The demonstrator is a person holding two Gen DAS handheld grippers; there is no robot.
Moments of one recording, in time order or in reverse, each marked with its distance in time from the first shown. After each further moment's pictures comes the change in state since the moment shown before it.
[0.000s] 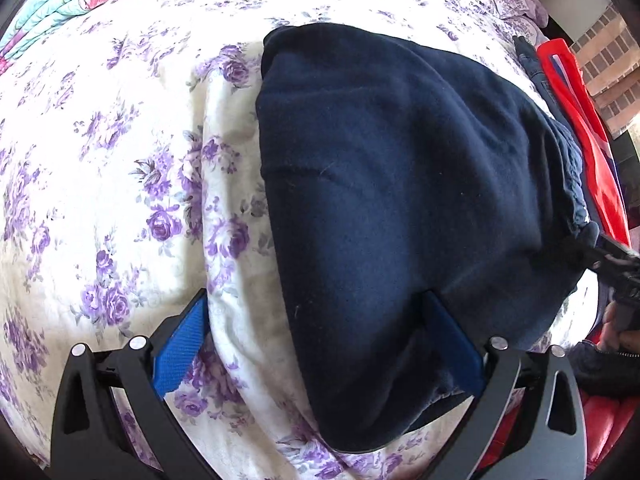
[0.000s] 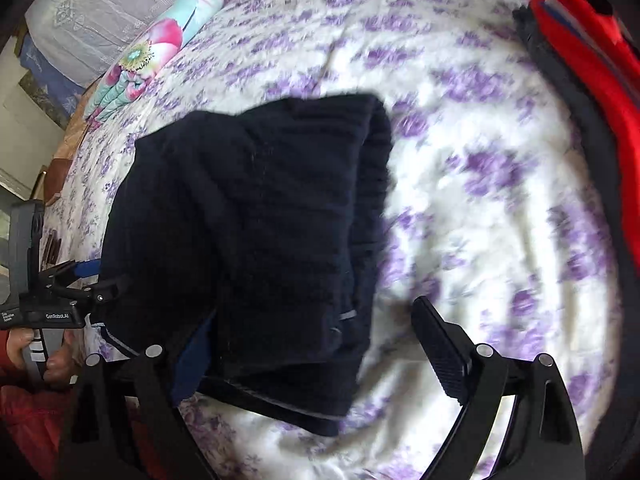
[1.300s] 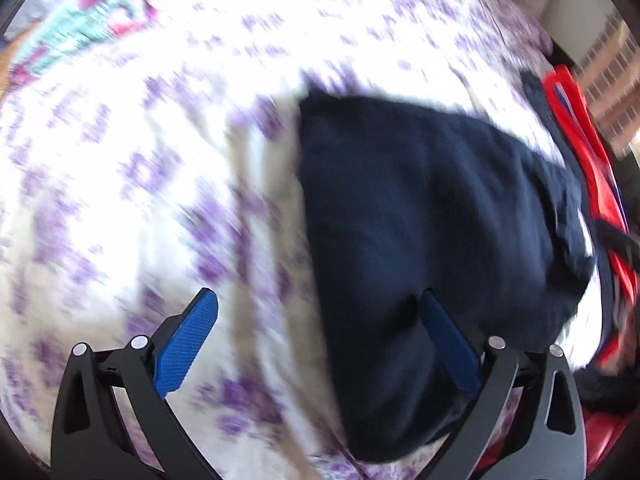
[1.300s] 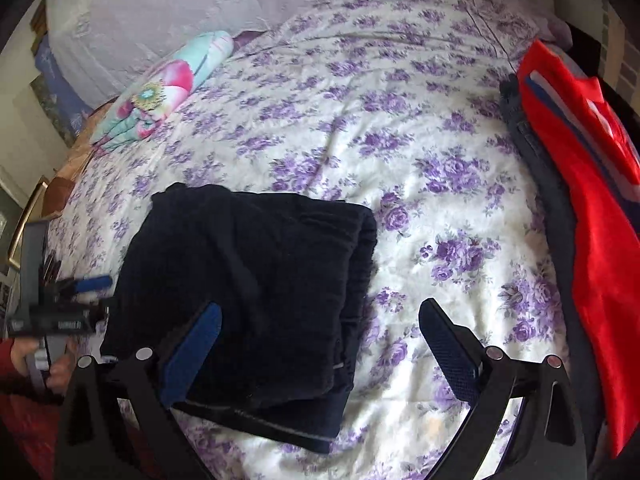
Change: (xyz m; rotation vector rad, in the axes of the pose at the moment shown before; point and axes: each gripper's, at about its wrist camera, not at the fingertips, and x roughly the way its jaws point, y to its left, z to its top) left arm -0.037 0.028 0.007 -0.022 -0.158 0.044; right arm -0.040 0.021 0.014 -0.098 -0.162 -0.051
